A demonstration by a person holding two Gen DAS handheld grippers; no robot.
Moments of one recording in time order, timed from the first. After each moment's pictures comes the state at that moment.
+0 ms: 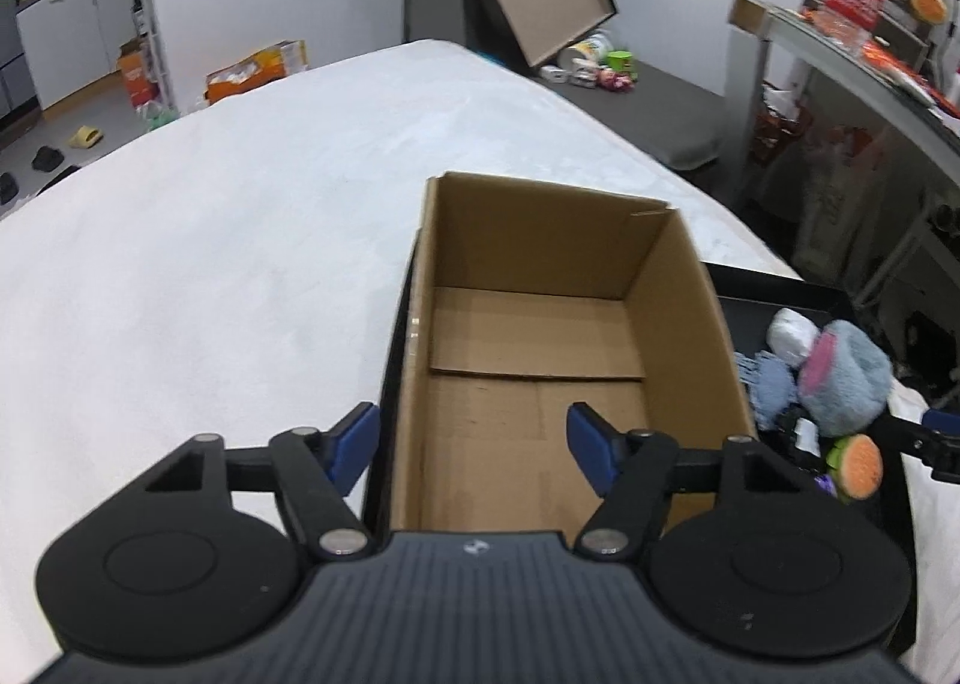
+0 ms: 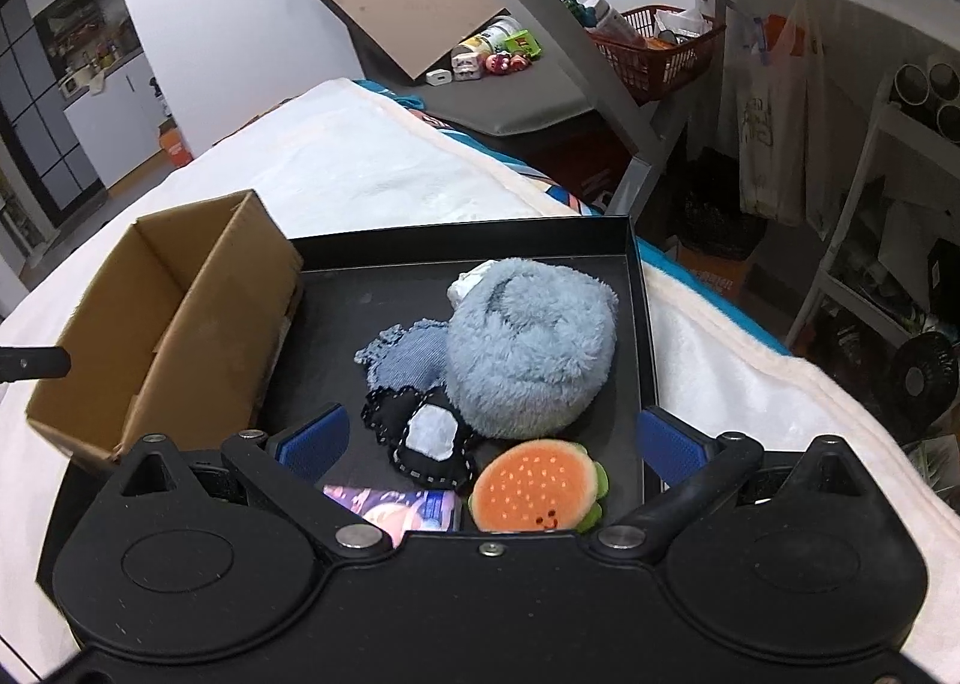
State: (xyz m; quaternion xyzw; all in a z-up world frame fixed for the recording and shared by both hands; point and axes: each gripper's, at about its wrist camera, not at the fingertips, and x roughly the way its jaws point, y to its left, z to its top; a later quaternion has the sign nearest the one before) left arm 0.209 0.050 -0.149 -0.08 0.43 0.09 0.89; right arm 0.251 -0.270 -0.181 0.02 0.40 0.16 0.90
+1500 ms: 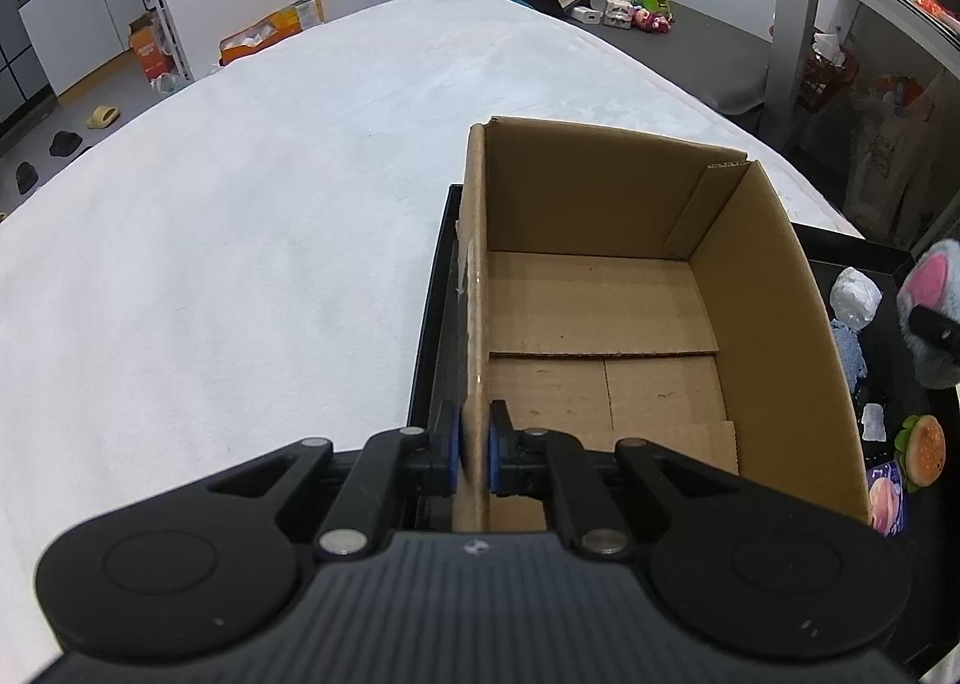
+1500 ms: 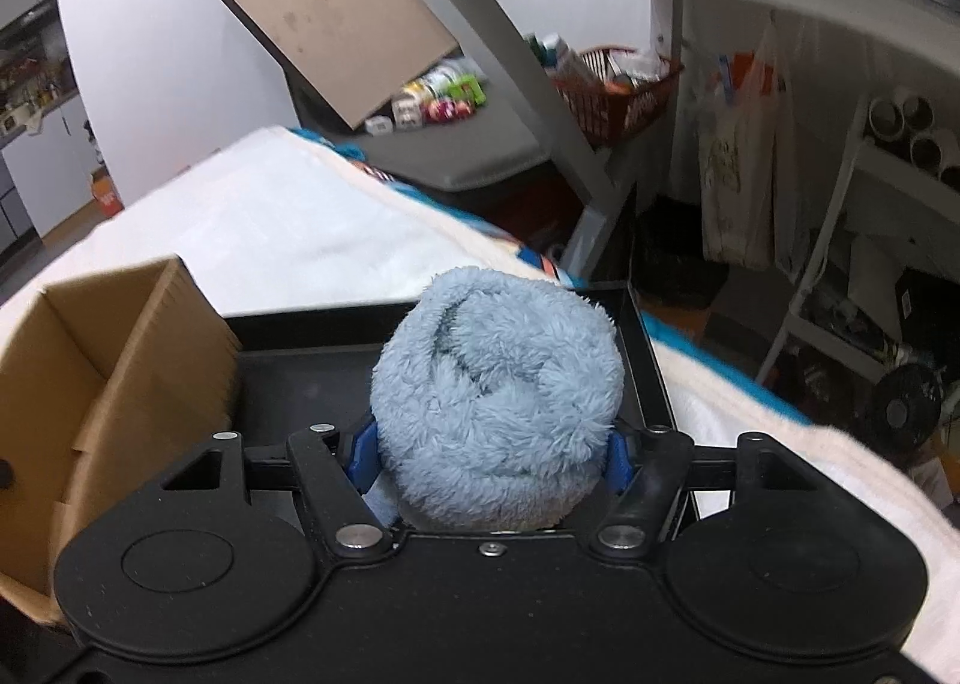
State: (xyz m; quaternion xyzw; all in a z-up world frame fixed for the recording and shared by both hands) left arm 0.236 0.060 -0.171 -0.05 0.48 0.11 0.87; right arm 0.283 -0.235 -0.193 0.03 0.34 0.09 0.93
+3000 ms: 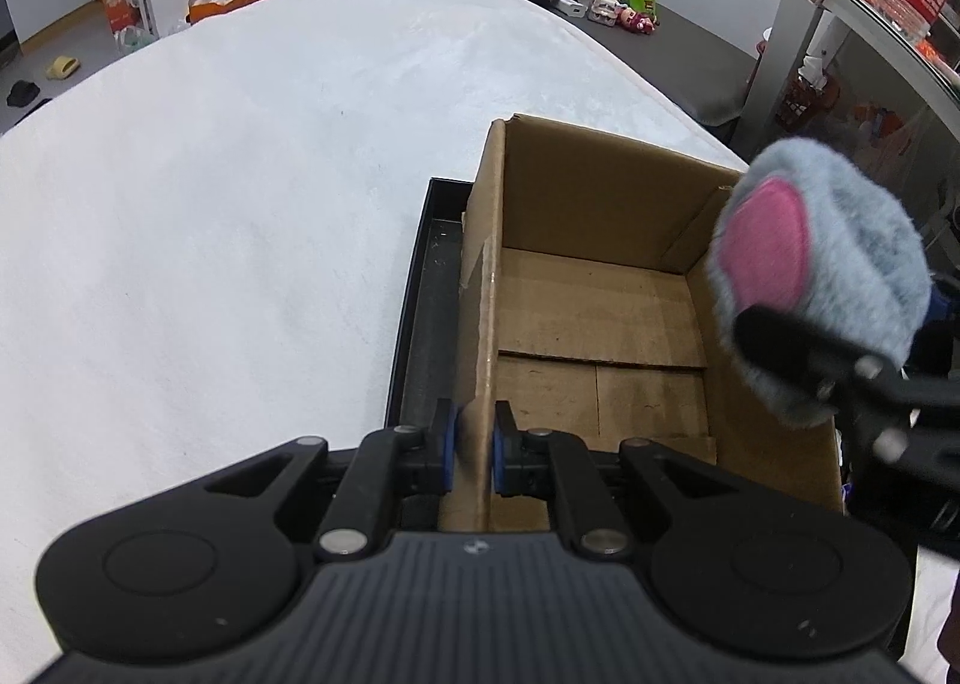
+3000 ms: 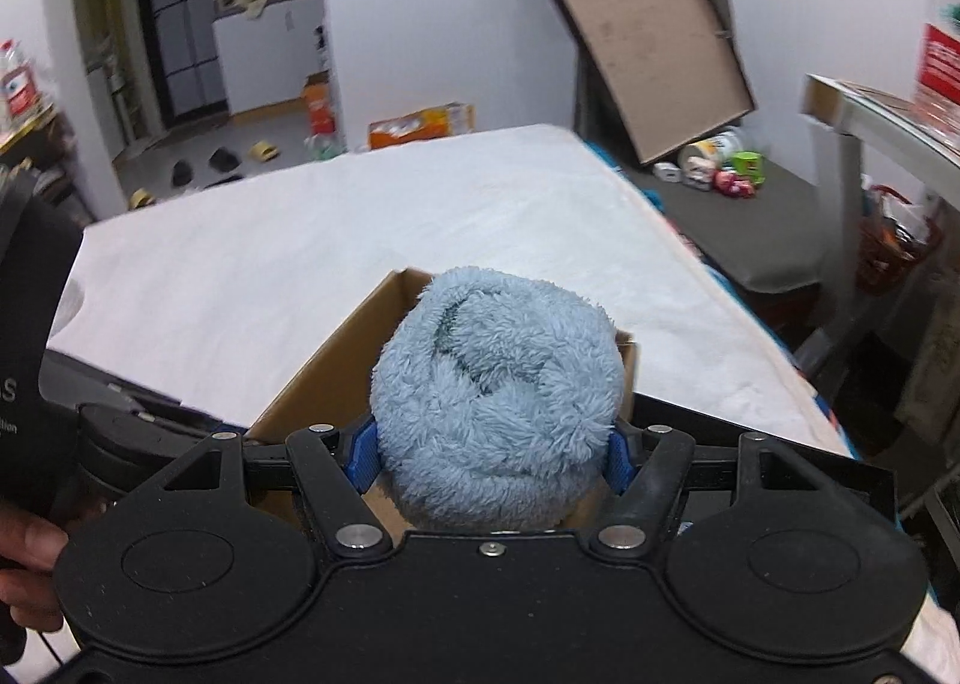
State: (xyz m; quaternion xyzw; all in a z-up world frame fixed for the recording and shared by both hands) left arm 0.241 0.097 -0.173 -0.12 0.50 0.06 0.86; right arm 0.260 -0.087 -0.130 -0.11 0.33 0.30 0.89
